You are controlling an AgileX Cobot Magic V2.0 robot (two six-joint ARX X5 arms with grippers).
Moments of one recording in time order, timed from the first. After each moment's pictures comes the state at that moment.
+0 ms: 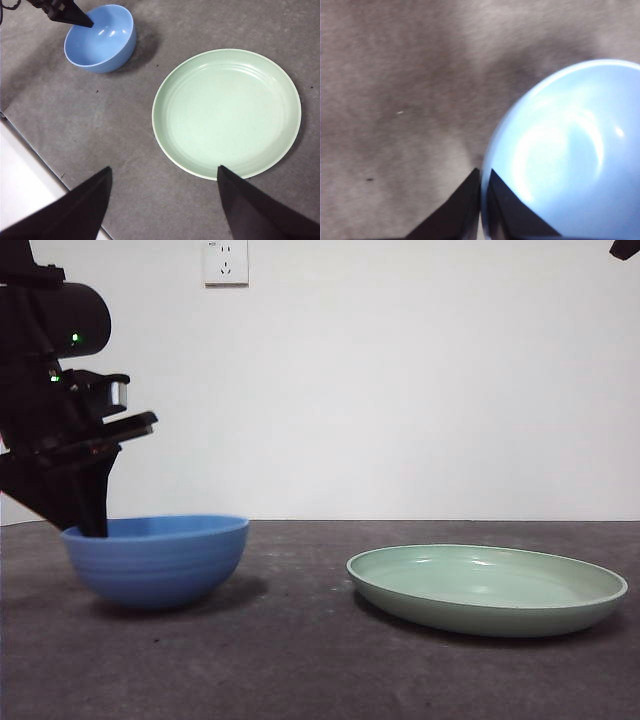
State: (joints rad) left arm -0.24 1.62 1.08 -0.62 0.20 -0.06; right arm 0.18 0.80 0.92 -0.96 -0.55 -0.13
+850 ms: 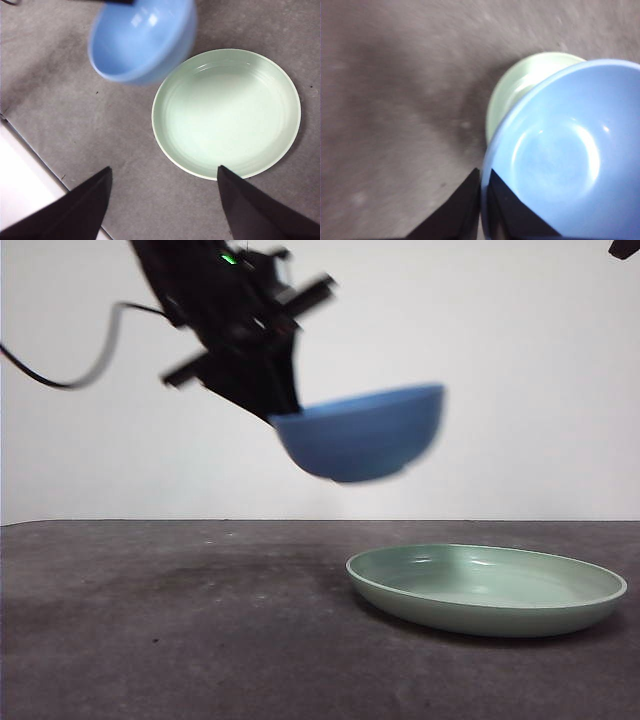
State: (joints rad) left arm -0.61 1.73 1.44 -0.64 0.20 -0.15; right arm 0.18 0.80 0.92 -0.96 -0.55 -0.12
